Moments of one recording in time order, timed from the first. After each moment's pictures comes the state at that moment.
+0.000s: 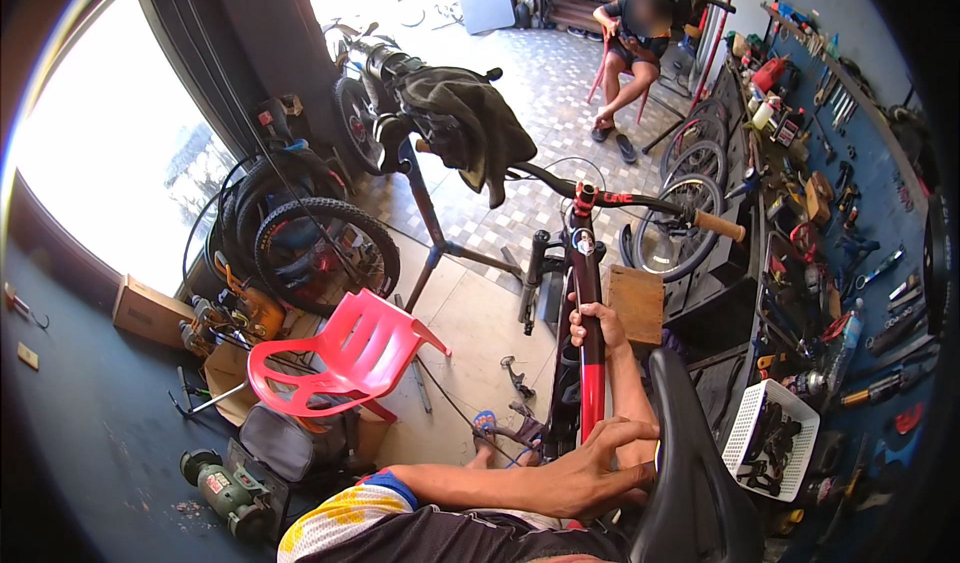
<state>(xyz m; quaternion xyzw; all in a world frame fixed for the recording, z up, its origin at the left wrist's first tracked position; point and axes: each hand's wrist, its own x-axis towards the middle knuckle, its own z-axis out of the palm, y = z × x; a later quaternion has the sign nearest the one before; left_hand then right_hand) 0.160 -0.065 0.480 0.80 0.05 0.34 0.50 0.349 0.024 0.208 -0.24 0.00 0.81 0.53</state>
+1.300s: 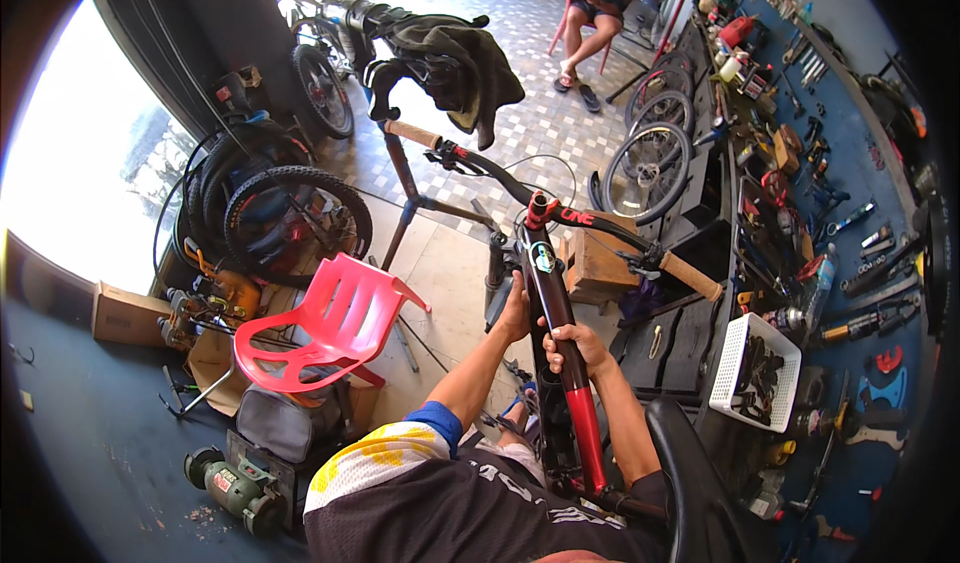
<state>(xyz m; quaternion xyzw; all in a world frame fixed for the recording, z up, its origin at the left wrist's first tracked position) 0.156 0.013 0.186 0.19 0.32 0.21 0.90 0.306 -0.101 0.287 -0.27 0.05 0.85 0.45</state>
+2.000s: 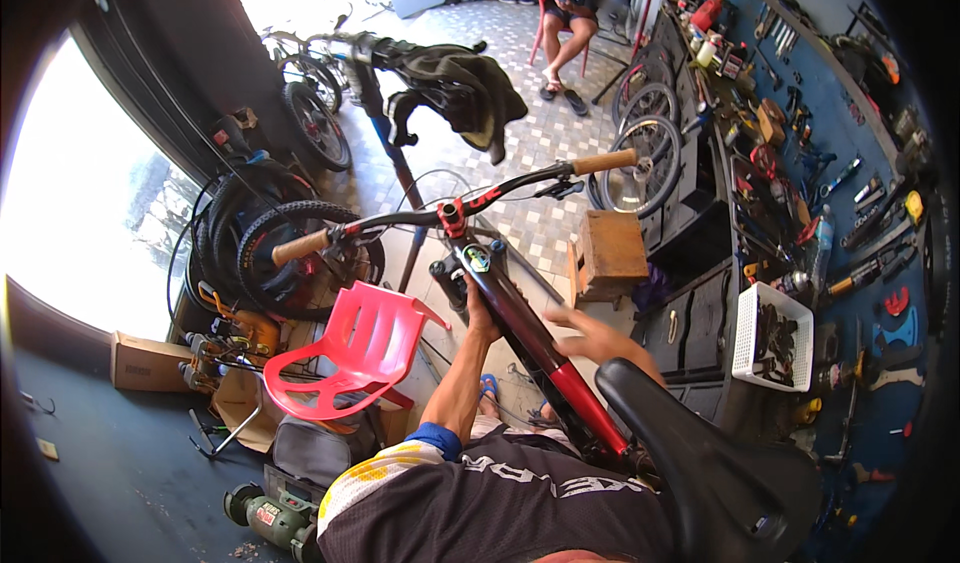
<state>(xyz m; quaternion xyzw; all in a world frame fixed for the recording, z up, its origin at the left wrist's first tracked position) 0.066 0.054 0.193 0.07 0.33 0.31 0.89 0.286 -0.076 0.410 -0.53 -0.49 0.63 0.29</state>
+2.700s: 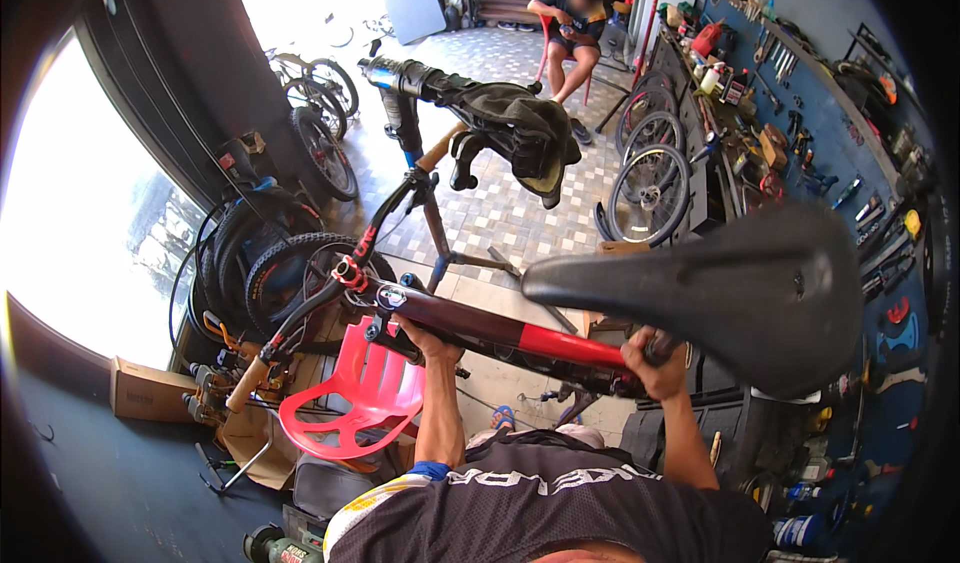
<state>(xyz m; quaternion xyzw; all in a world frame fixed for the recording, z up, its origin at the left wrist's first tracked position) -0.066 0.146 0.215 0.10 0.30 0.57 0.75 0.247 -0.078 0.416 -0.63 -0.41 0.33 0.57</state>
